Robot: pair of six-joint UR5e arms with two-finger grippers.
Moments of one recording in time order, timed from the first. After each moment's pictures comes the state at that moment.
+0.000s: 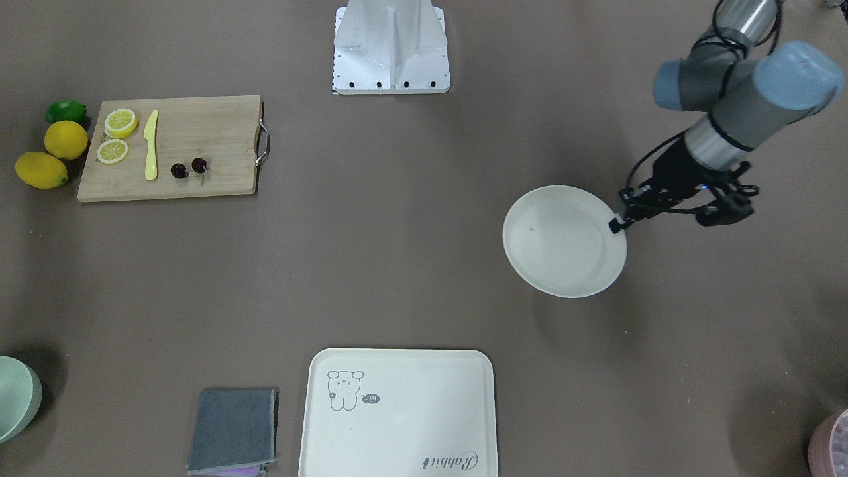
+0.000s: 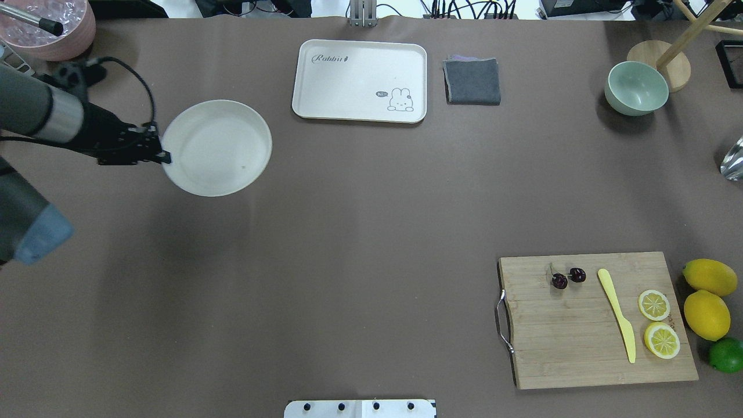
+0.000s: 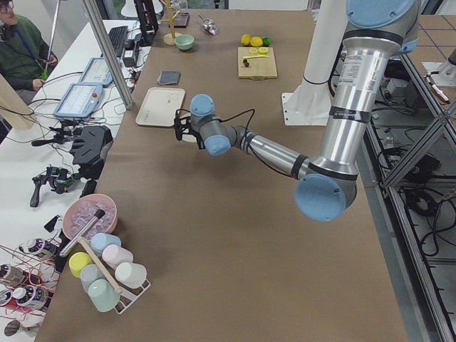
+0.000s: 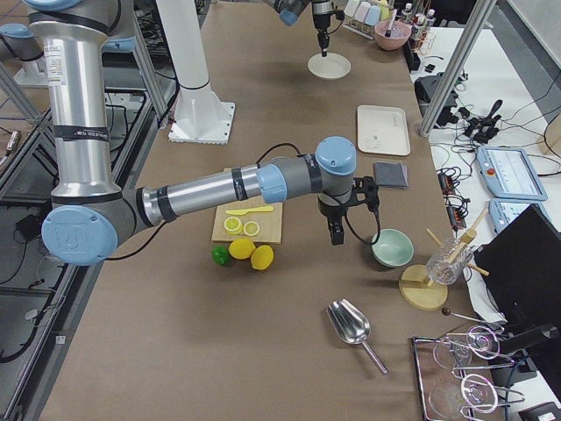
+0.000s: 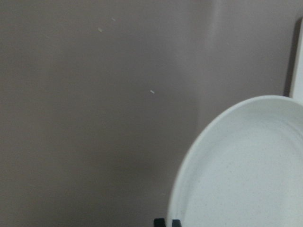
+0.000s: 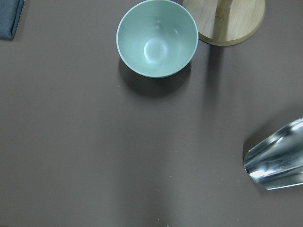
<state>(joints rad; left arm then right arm) -0.86 -1.85 -1.71 -2.20 -2.15 -1.40 1.45 -1.54 1.82 -1.55 2.39 0.15</state>
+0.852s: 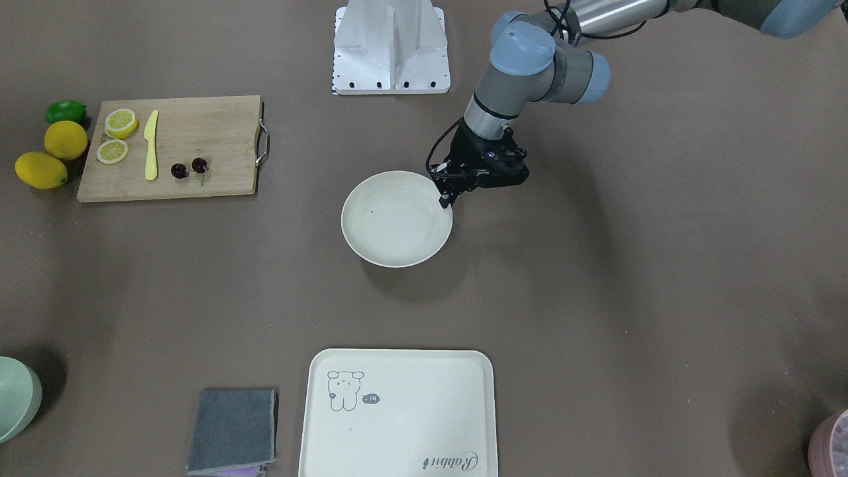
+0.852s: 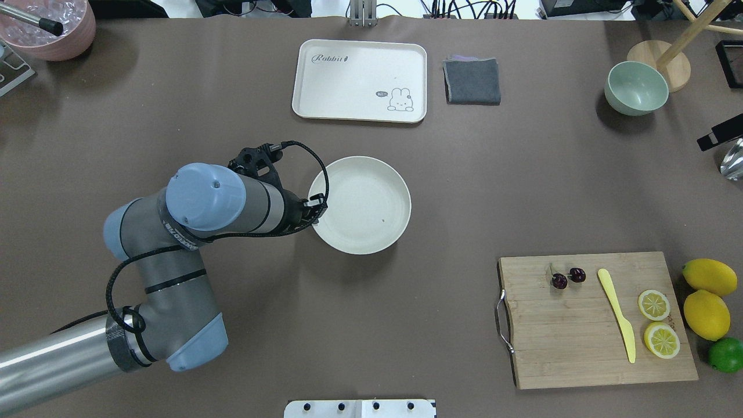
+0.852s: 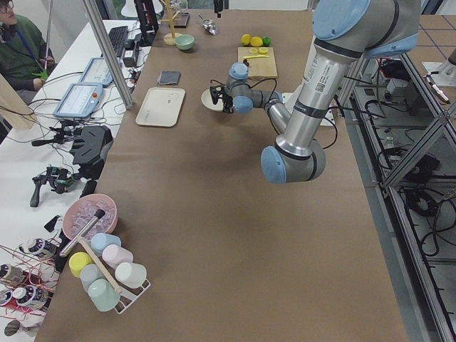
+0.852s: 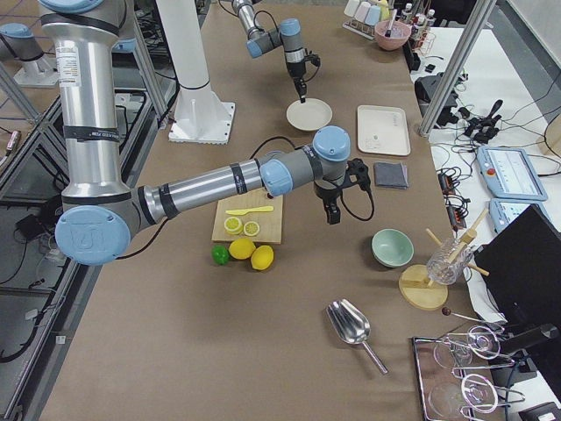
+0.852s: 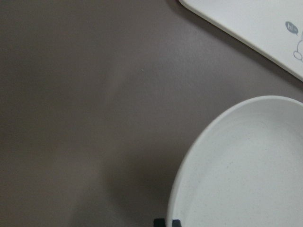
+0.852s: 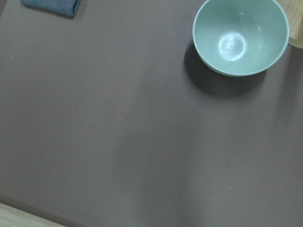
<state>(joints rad) -0.47 -2.10 -1.69 -2.02 -1.72 -1.64 1.31 -1.54 1.85 -1.42 2.42 0.23</state>
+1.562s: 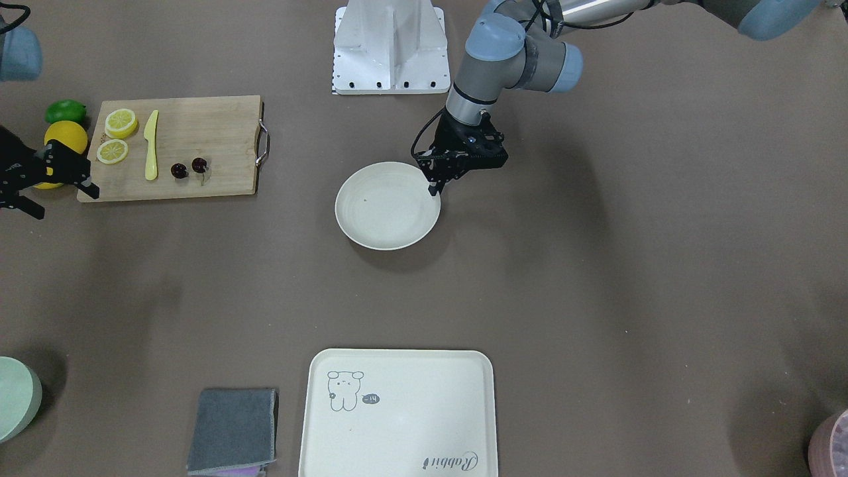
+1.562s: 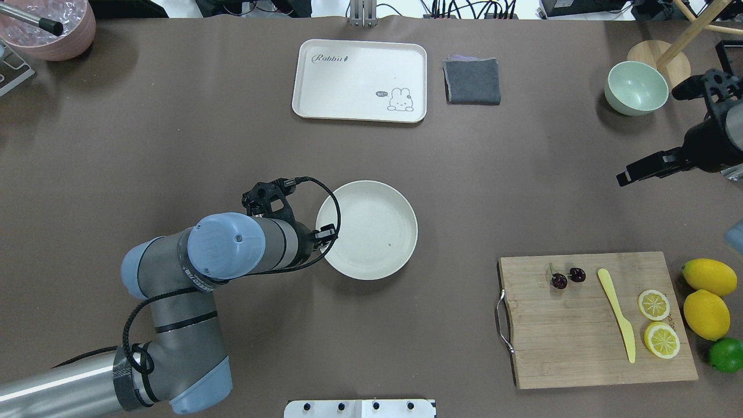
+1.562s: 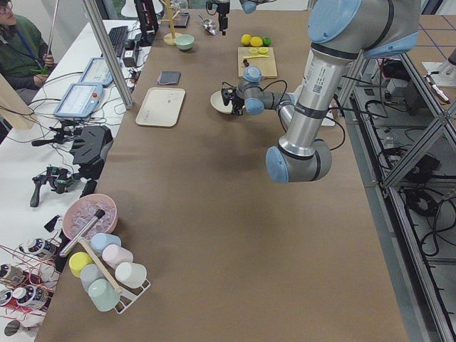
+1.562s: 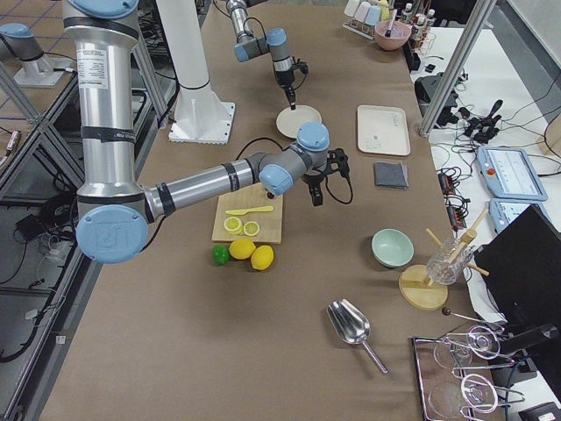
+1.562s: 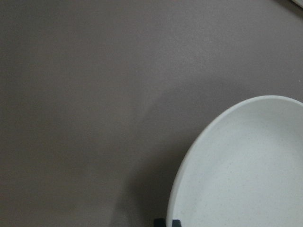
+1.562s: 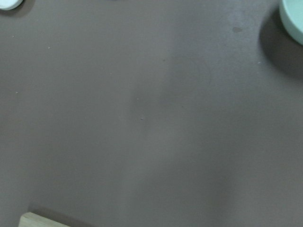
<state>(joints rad) -0.39 -2.08 -1.71 -2.02 -1.62 -1.66 1.05 -1.57 1.87 -1.14 2.33 0.61</state>
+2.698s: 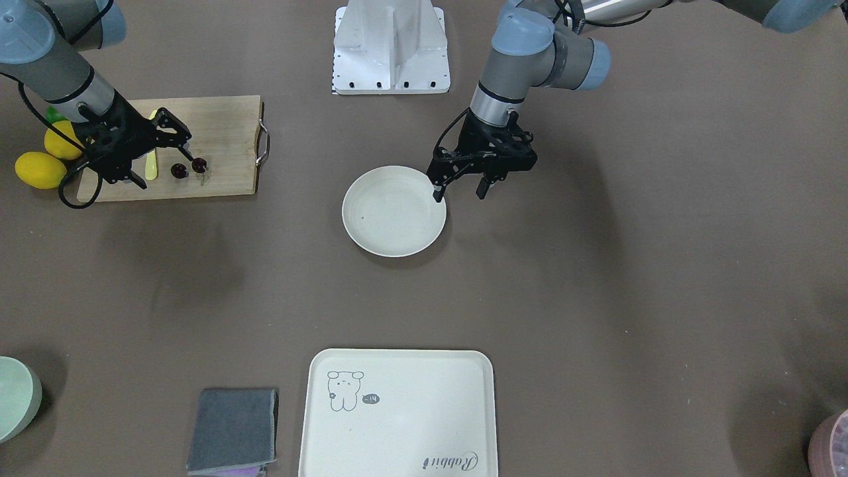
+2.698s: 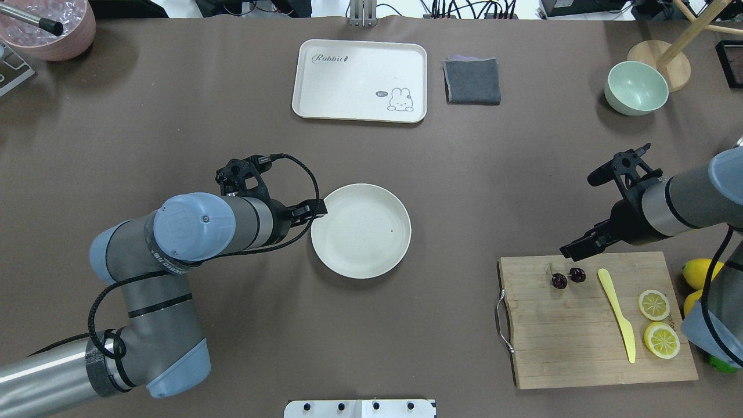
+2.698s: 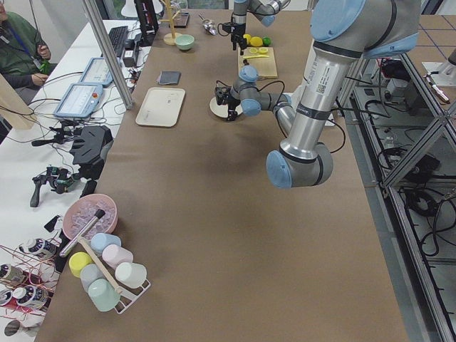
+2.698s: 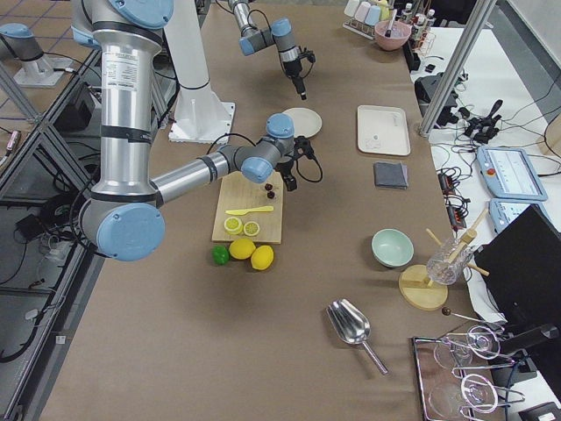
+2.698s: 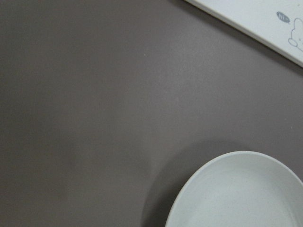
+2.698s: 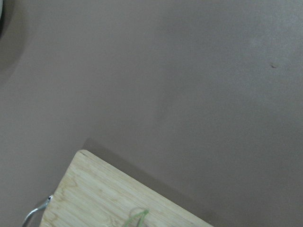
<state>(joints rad) -0.45 -2.04 -1.76 -2.01 -1.58 -1.59 0.74 -1.64 1.97 -1.07 2.11 0.52</state>
